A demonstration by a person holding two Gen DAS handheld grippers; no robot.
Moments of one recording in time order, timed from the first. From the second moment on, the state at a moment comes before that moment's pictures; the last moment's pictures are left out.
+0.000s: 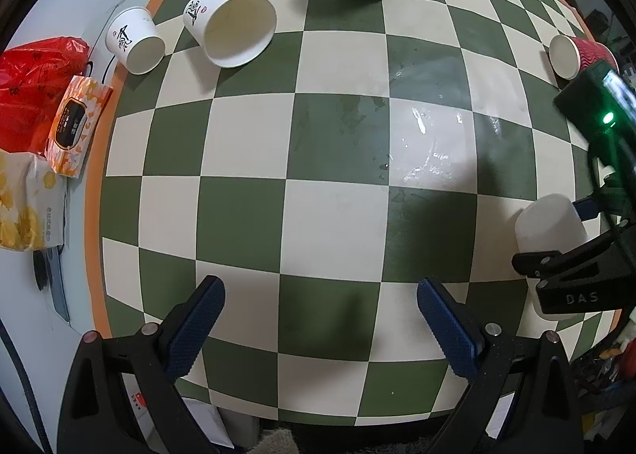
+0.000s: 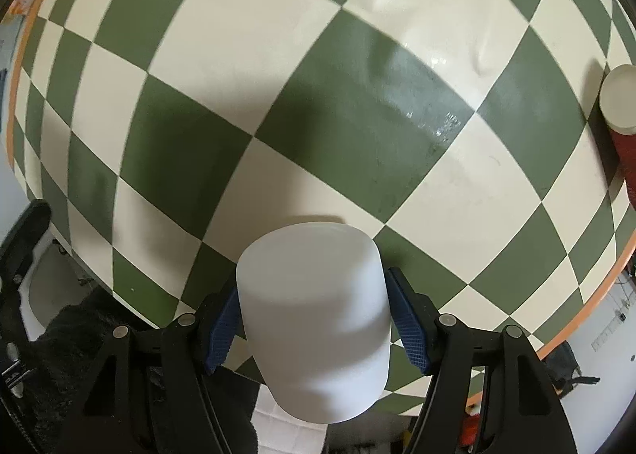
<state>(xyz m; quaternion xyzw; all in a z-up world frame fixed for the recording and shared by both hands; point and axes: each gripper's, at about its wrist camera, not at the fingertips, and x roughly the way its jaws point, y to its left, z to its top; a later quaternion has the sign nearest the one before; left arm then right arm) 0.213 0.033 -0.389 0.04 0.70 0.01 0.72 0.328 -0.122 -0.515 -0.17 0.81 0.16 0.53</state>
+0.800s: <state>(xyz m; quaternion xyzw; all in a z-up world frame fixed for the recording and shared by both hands) 0.272 0.027 -0.403 0.00 0.70 0.01 0.71 0.339 -0.186 -0.426 0.07 0.48 0.07 0.87</state>
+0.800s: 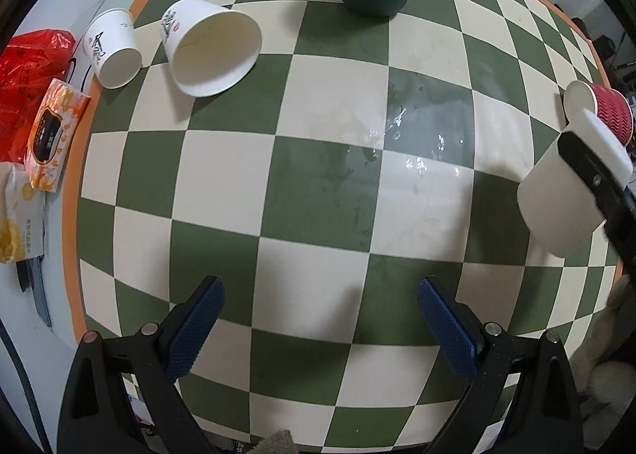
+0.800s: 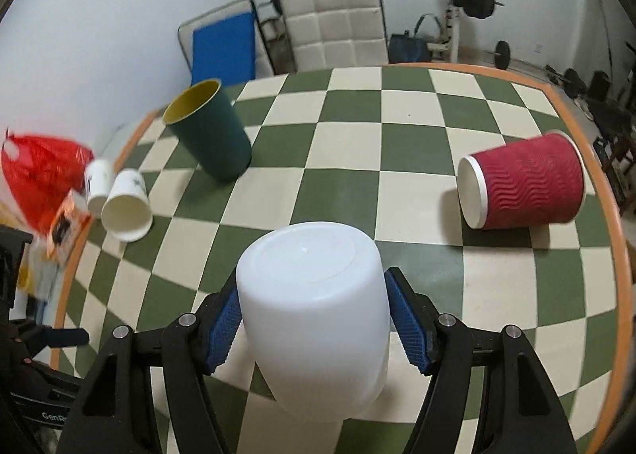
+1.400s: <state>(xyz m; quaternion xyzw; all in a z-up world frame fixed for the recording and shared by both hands) 0.274 0.011 -0.393 0.01 0.69 0.00 0.72 0.307 -0.187 -0.442 0.05 0.49 0.07 0.87</state>
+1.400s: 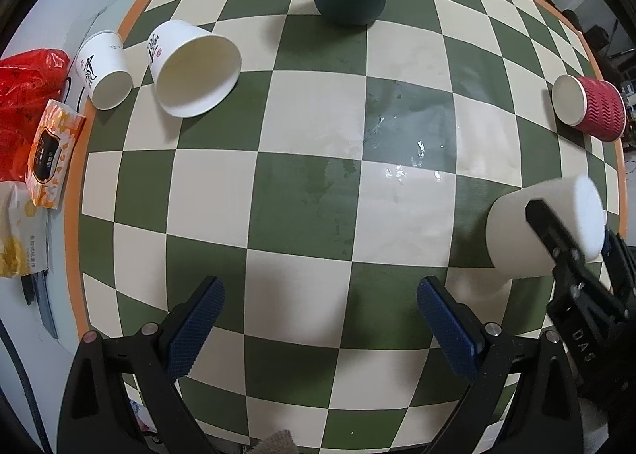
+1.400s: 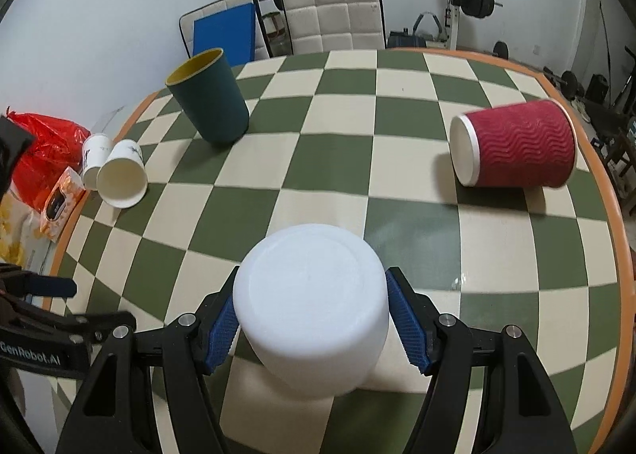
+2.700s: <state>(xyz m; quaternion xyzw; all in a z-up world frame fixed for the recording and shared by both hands) 0.147 0.006 -0.150 0.03 0.53 -0.05 0.85 0.148 -0.190 -0.201 0.01 0.51 -0.12 0.85</state>
